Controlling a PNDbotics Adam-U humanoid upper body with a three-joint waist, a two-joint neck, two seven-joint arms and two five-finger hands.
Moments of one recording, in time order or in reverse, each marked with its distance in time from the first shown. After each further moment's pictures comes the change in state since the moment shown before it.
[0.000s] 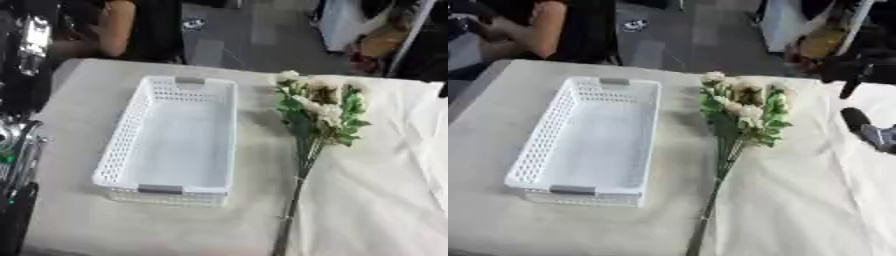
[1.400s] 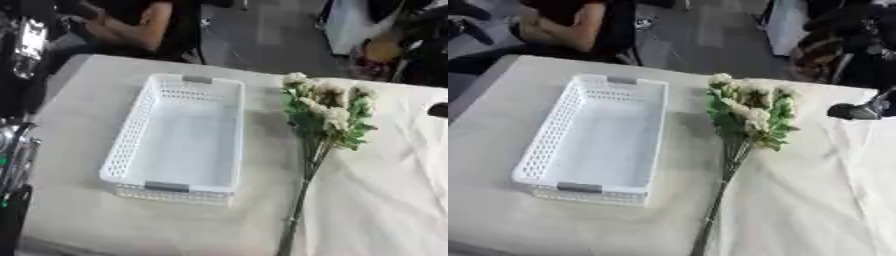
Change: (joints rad) left arm -0.009 0.007 -0.014 0.000 0.005 0.003 -0.014; right arm -0.309 -0.001 0.303 0.297 0.678 -0.360 -0.353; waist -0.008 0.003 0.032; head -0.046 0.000
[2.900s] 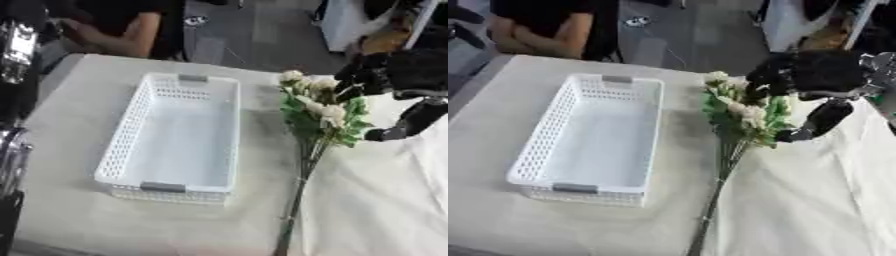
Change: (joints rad) left arm -0.002 0.000 -0.008 0.000 0.005 -0.001 -0.012; right arm -0.121 0.161 0.151 0.151 0.184 -0.013 -0.017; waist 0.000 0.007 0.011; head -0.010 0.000
